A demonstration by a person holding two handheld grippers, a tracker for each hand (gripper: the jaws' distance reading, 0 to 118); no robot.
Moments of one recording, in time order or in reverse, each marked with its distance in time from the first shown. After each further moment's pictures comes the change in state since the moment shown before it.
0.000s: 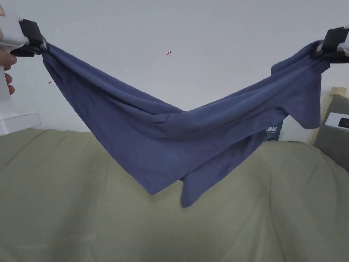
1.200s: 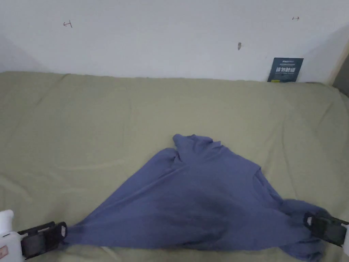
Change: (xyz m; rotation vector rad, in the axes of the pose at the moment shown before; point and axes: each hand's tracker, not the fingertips) left arm -0.143 -0.375 0.226 -0.485 0.100 0.005; right arm 0.087 -0.449 0.146 -0.382 -0.122 -0.028
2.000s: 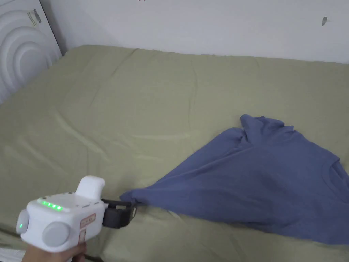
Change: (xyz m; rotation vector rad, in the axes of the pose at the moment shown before) left arm -0.042 -0.027 -0.032 -0.103 -0.030 -0.238; right arm -0.093 -0.126 0.166 -0.028 0.206 0.015
